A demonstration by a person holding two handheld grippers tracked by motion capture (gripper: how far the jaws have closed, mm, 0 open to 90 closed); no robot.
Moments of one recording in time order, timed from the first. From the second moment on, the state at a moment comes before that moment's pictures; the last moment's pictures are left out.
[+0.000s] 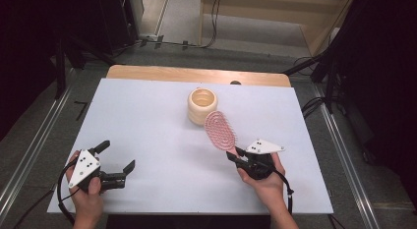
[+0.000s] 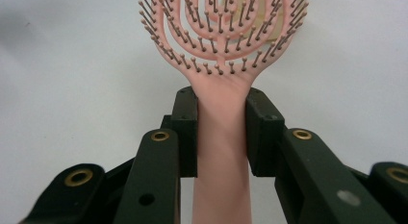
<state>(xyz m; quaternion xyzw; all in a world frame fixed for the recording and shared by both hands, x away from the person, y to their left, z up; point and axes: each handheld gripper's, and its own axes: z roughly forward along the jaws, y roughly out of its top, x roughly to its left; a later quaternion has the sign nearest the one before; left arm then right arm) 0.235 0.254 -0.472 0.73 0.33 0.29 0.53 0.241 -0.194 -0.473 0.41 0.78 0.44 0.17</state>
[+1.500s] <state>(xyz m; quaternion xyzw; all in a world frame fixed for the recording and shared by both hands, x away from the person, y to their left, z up) 0.266 0.126 -0.440 0.75 0.25 0.18 0.59 0.222 -0.174 -0.467 0.34 0.78 0.49 0.20</state>
